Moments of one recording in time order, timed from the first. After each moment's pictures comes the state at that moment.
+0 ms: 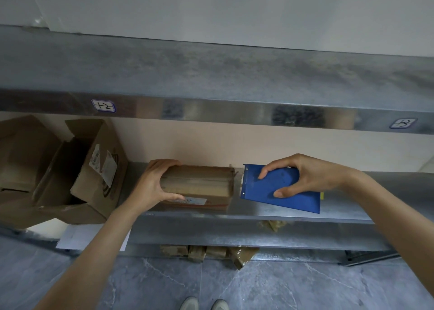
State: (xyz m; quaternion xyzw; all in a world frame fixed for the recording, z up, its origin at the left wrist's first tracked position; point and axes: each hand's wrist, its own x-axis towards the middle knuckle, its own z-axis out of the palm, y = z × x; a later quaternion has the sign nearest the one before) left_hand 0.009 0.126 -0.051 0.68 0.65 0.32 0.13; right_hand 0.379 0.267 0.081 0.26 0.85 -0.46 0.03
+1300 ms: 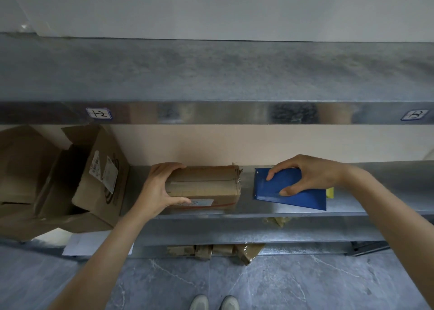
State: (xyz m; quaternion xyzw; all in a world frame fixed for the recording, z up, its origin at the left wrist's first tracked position) left_hand 0.019 0.124 -0.045 0.66 0.66 0.33 0.15; right_hand 0.380 0.280 0.059 0.33 0.85 -0.41 0.09
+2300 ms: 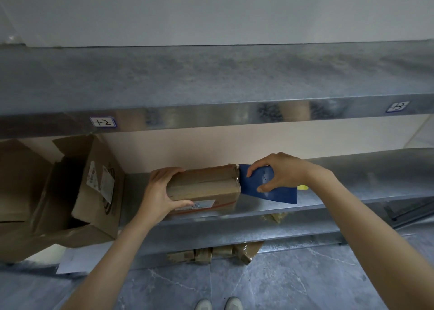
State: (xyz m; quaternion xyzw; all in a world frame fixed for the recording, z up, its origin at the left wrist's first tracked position) left_hand 0.020 0.124 -0.048 0.65 0.67 0.32 0.15; right_hand 0.335 0.263 0.041 0.38 0.87 -0.30 0.08
